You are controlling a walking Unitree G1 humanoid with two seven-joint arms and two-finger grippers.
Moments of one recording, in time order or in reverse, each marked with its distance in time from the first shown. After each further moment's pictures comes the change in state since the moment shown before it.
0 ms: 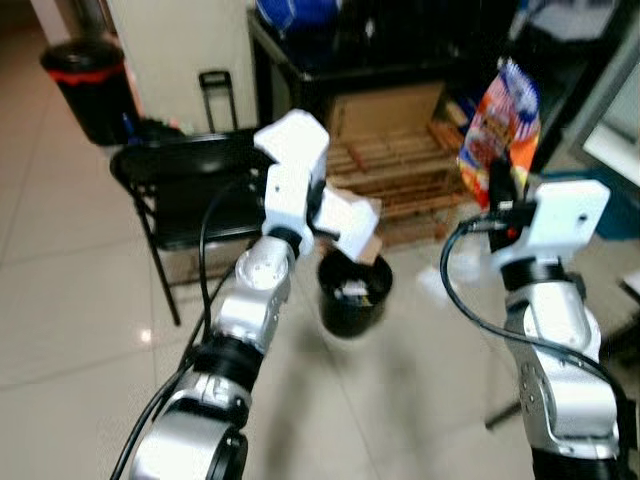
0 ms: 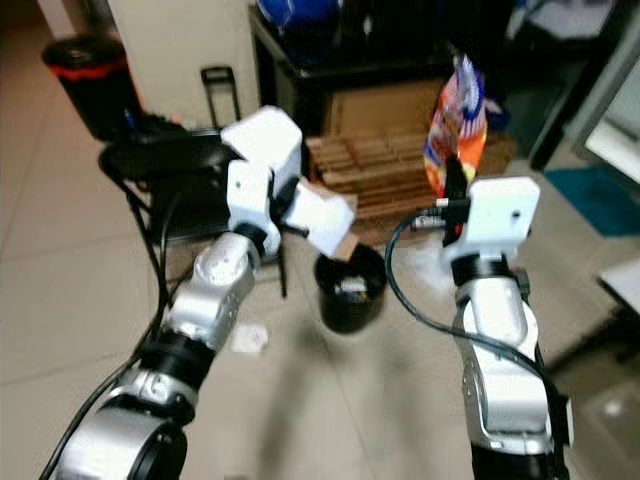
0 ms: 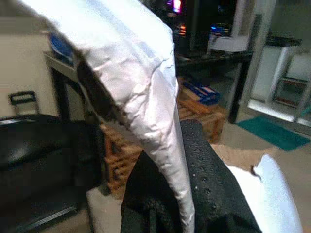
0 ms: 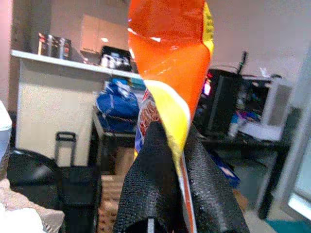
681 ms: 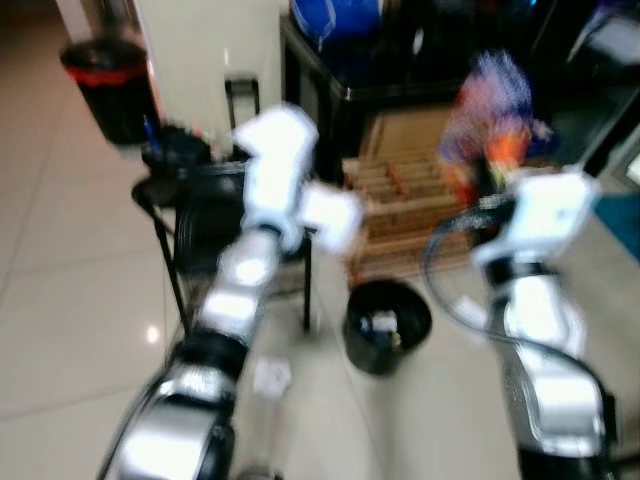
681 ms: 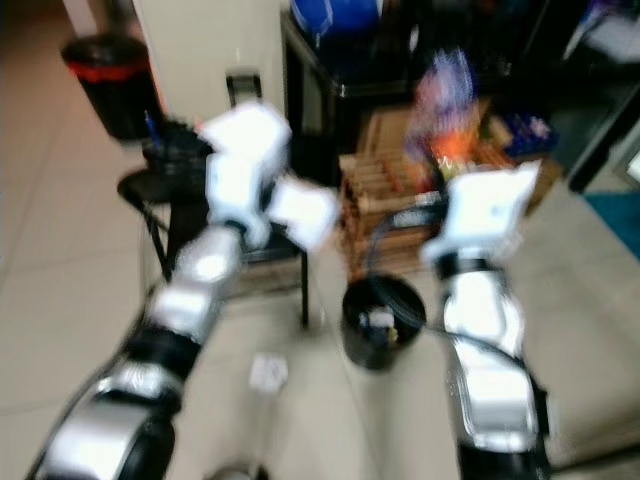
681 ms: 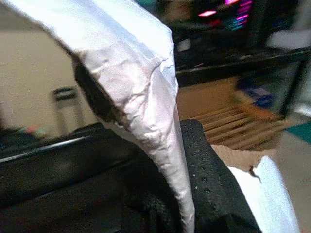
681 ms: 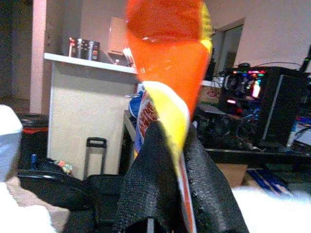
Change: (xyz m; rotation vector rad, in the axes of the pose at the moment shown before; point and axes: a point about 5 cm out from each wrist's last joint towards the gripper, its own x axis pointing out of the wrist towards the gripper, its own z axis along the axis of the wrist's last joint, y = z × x) left arm -0.002 0.022 -0.003 0.028 0.026 0.078; right arm 0.003 0.015 -0.001 0.040 -0.001 0.038
